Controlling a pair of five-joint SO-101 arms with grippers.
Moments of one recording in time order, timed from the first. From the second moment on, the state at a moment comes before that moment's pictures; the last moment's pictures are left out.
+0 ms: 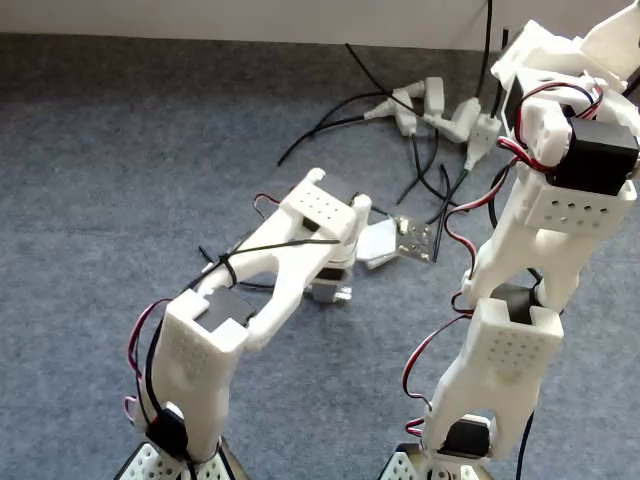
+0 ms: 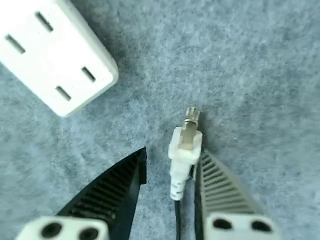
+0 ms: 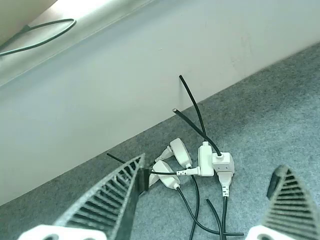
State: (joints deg) left arm 28.2 31.3 -9.9 78.8 -56.6; right arm 3.3 27.9 -95.2 98.8 -23.9
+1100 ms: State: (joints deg) left arm 33.8 28.4 -38.1 85.2 -39.9; right arm 12.0 27.8 -95.2 97.5 -23.9
